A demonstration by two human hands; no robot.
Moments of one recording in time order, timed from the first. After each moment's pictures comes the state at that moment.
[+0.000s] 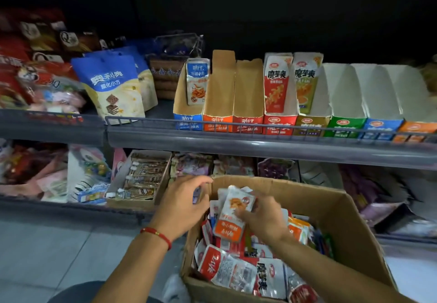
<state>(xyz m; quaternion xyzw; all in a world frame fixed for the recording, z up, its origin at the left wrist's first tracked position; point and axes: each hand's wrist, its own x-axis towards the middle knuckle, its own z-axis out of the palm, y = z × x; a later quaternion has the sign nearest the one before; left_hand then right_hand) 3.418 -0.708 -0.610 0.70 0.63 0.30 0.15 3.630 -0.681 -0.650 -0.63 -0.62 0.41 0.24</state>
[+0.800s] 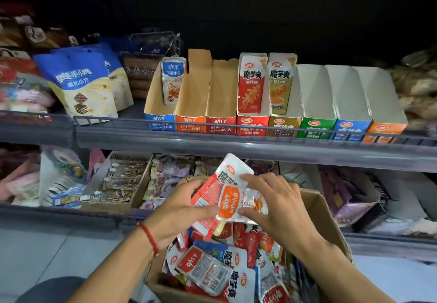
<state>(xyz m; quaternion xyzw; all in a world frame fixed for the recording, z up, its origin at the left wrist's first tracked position) 3.480 -0.709 -0.587 0.49 0.56 0.36 0.56 3.715 -0.686 -0.602 -0.52 -0.83 0.08 0.20</state>
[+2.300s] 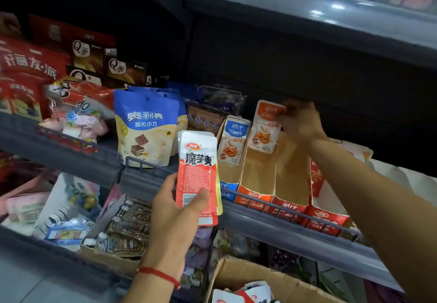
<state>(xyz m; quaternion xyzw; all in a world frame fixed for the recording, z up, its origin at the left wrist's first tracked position) 3.376 -0.646 -0.534 0.28 0.53 0.69 0.40 3.550 -0.425 -0.405 -0.53 -0.74 0.11 0.40</state>
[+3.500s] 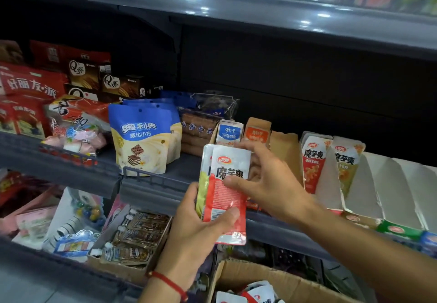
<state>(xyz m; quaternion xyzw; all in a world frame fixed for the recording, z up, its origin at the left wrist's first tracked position) 3.408 -0.656 -0.523 0.39 0.48 0.63 0.47 3.548 -0.572 -0.450 -0.38 -0.81 0.31 0.32</state>
